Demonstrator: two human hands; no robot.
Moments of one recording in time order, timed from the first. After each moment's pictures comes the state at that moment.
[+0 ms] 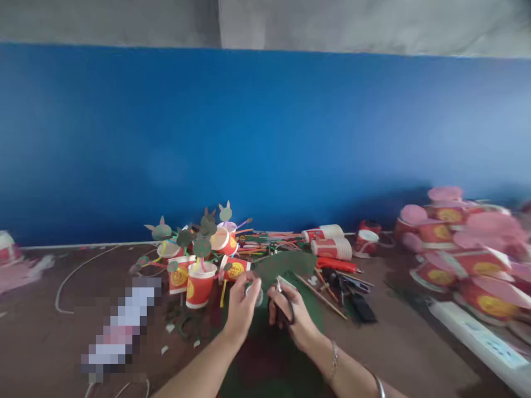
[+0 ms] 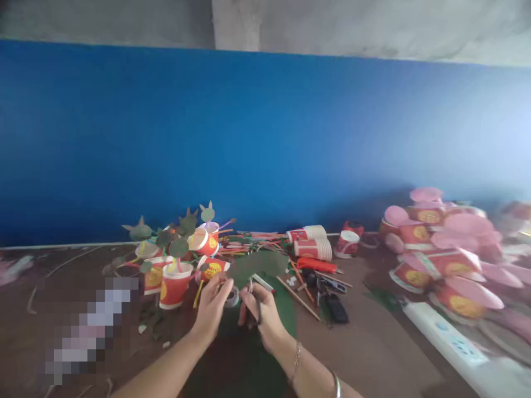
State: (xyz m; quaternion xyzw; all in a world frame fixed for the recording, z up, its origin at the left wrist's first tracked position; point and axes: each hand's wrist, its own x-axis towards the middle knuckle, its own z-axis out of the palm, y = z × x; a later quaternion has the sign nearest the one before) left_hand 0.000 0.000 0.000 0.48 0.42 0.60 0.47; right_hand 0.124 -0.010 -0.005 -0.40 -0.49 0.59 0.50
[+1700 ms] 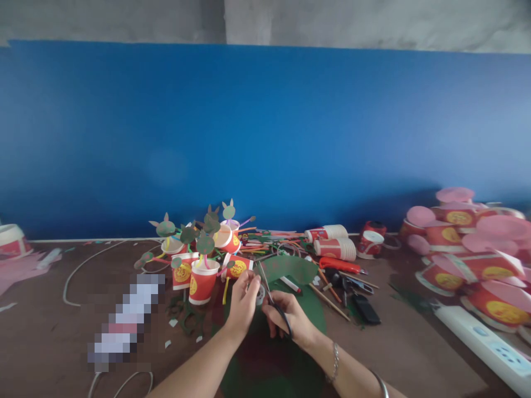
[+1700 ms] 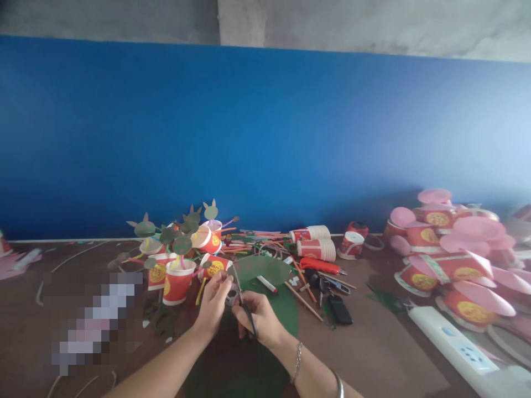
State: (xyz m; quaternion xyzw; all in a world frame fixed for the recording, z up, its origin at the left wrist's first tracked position) left_hand 0.000 0.001 0.003 0.48 0.43 0.60 0.47; right_hand 0.125 -0.014 0.002 -0.41 -0.59 0.60 0.36
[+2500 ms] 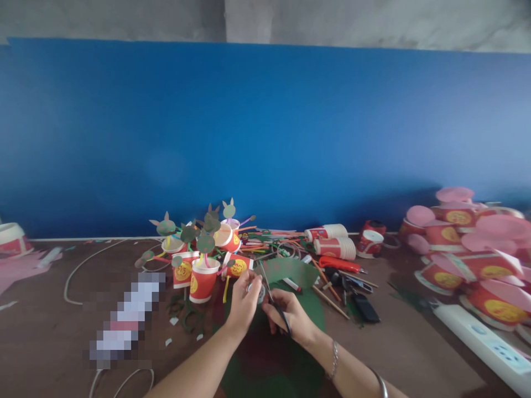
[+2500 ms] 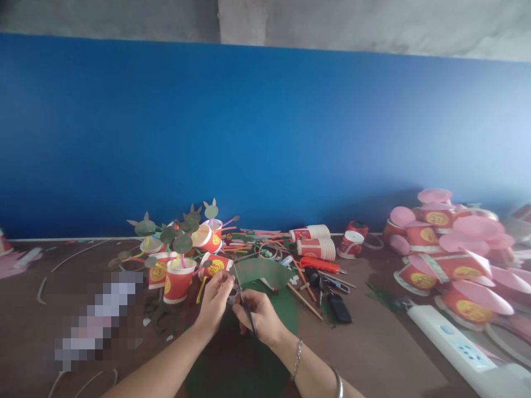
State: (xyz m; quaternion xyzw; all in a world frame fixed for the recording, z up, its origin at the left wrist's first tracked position) left_hand -0.001 0.001 0.002 0.50 0.43 0.59 0.47; right_hand 0.125 -0.014 0.006 -0.41 -0.60 0.58 0.37
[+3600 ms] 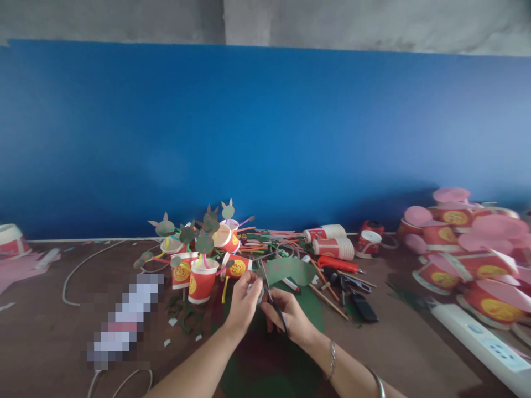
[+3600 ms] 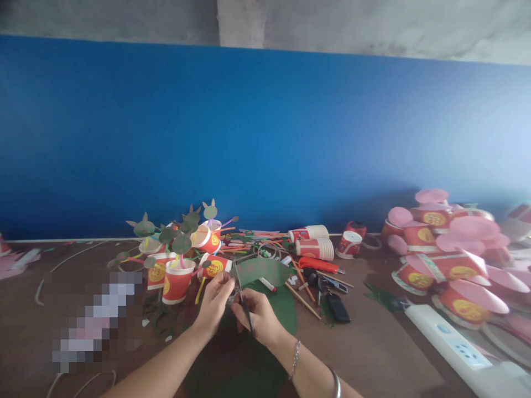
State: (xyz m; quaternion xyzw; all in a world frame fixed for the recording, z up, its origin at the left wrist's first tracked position) left_hand 0.000 -0.001 0.000 0.51 0.40 0.57 0.51; right_hand 0.126 -0.013 -0.005 -0.39 -0.60 0.58 0.39
